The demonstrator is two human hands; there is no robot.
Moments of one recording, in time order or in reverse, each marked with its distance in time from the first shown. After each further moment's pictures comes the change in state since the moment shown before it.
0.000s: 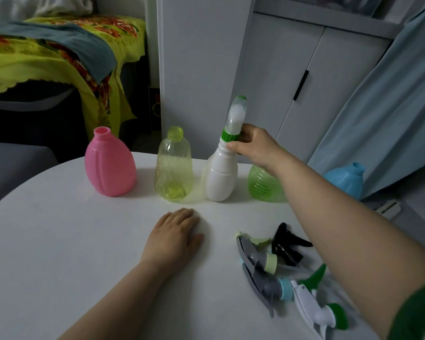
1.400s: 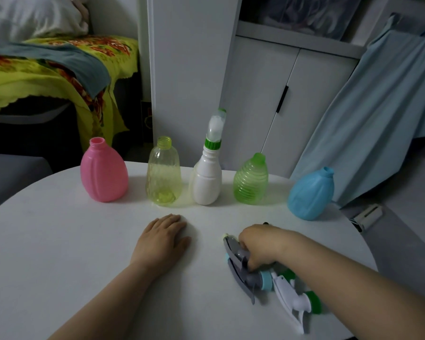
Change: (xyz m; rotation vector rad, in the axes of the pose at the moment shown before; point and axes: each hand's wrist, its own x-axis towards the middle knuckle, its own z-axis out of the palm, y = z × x) left_hand -0.009 0.005 -0.005 0.010 0.004 -0.020; right_hand -0.127 0.028 0.013 -1.213 -0.687 0.279
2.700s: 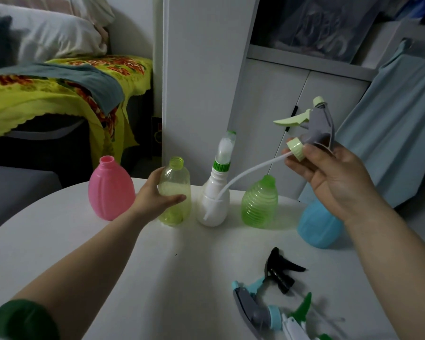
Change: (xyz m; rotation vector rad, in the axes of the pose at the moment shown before) left_hand 0.089 -0.020 -0.070 -0.716 0.297 -0.177; right_hand -0.044 0.056 -0.098 1.795 1.019 -0.564
